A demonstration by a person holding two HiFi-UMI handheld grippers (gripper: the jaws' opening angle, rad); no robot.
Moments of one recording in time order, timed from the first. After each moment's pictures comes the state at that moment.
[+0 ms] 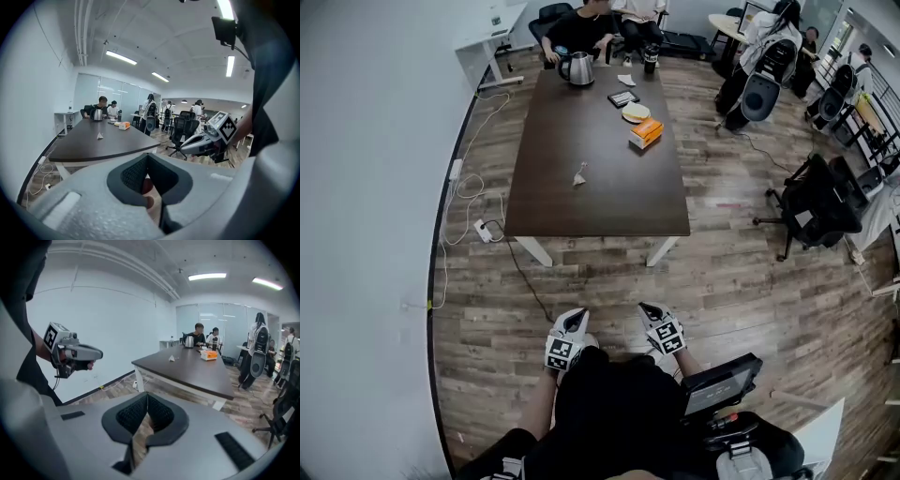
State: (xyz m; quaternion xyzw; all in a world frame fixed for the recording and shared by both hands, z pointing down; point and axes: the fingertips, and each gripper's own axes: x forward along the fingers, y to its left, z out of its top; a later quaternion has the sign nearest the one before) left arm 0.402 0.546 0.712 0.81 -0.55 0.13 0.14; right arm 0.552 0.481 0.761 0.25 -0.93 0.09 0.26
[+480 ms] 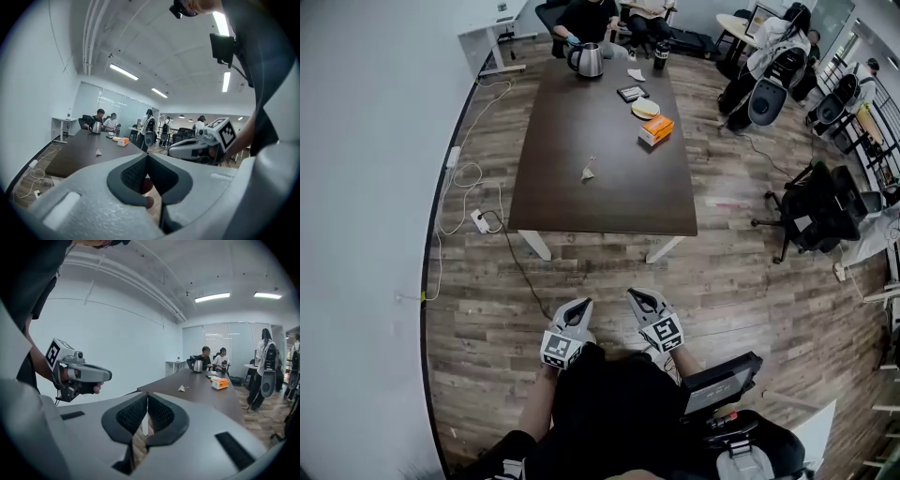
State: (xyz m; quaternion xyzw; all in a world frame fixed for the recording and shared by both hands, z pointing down) left arm 0.374 0.531 0.641 0.83 -0.55 0.04 0.10; right arm 0.463 0.474 0.656 0.23 -0.96 0.03 0.16
